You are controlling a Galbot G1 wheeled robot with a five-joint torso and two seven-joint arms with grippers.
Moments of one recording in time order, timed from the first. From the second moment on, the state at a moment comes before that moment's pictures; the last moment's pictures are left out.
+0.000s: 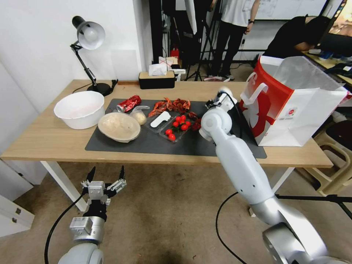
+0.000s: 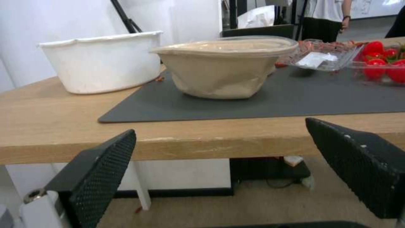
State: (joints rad) left arm 1.69 -1.52 -0.65 -2.06 -0.10 -0.12 0.05; right arm -0.51 1.35 0.06 1.62 0.97 -0.21 0.82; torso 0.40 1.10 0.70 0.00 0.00
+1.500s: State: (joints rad) left arm 1.68 -1.53 -0.64 -2.05 -0.07 -0.12 0.05; right arm -0.47 1.12 0.40 1.76 0.98 -0.37 1.01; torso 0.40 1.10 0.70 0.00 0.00
